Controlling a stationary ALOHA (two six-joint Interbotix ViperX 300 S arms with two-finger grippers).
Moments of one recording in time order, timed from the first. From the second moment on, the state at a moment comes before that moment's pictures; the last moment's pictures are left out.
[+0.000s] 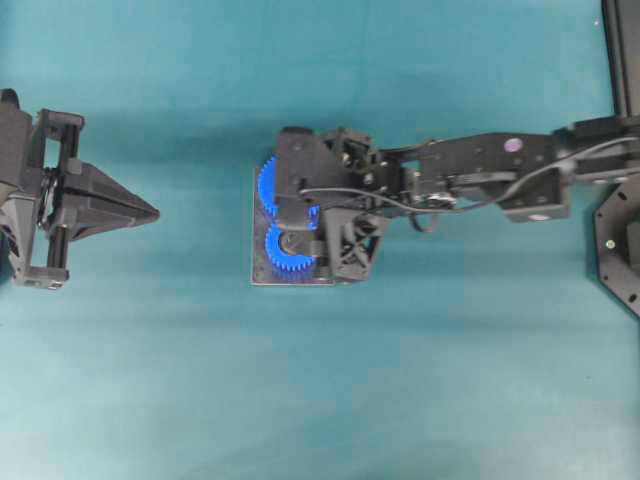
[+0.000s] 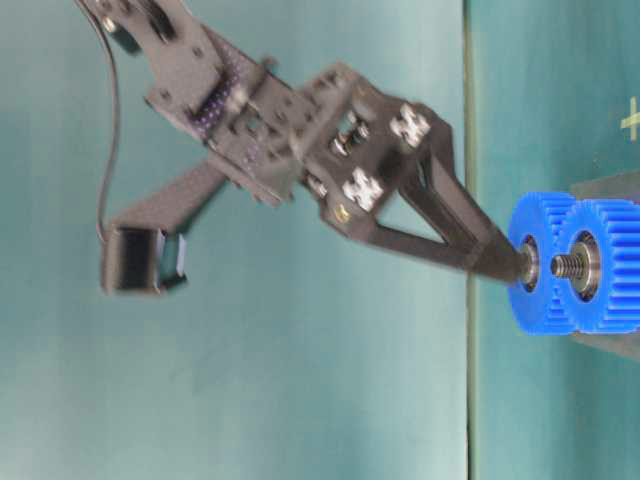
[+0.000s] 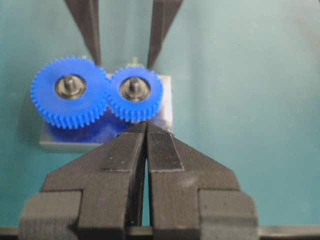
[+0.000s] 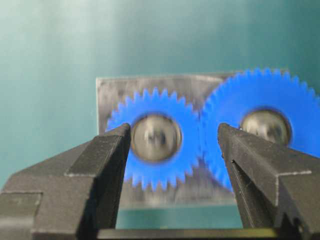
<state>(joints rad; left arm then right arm) -0.03 -0.72 1.01 0.01 0.10 -0.06 -0.02 0.05 0.45 0.04 0.37 0.01</state>
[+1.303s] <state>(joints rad) -0.04 -0.73 1.04 0.01 0.13 -0.05 -0.02 -0.50 0.91 0.04 0.25 0.01</state>
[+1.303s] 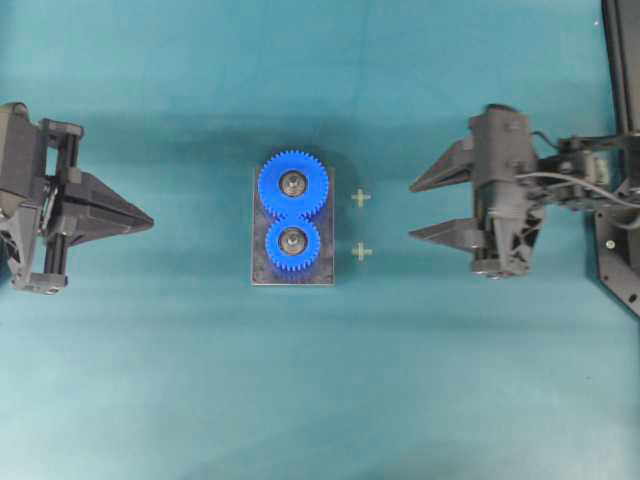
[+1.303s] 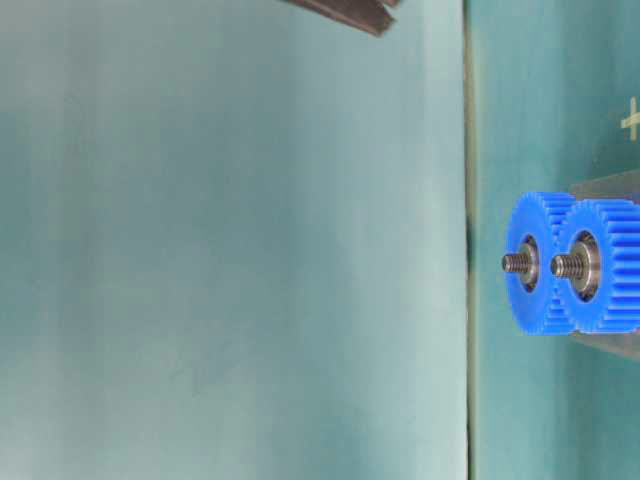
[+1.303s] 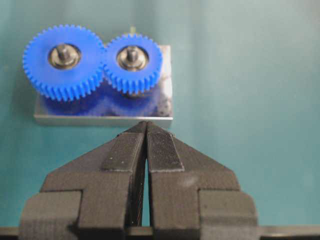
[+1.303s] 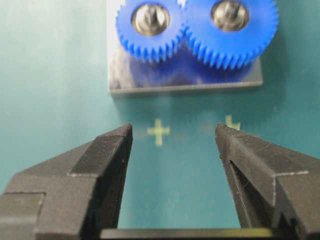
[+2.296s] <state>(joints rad) -0.04 -0.76 1.10 0.01 0.08 -0.06 -0.02 -0.52 1.00 0.04 0.19 0.01</state>
